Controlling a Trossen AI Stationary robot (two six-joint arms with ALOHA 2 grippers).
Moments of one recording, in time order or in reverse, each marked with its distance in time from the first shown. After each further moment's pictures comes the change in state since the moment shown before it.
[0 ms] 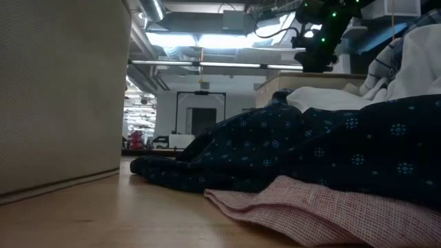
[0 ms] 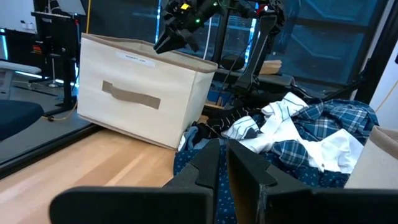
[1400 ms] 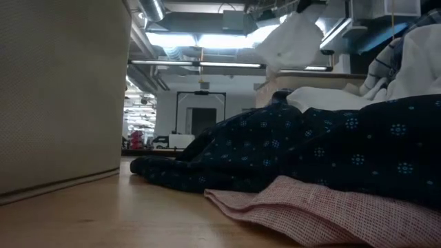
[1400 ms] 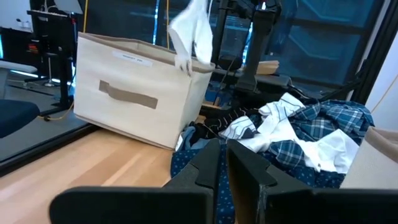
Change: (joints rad) left arm 0.000 0.000 0.000 0.002 0.010 -0.007; right arm 0.516 0.011 0.529 -0.463 0.283 -0.005
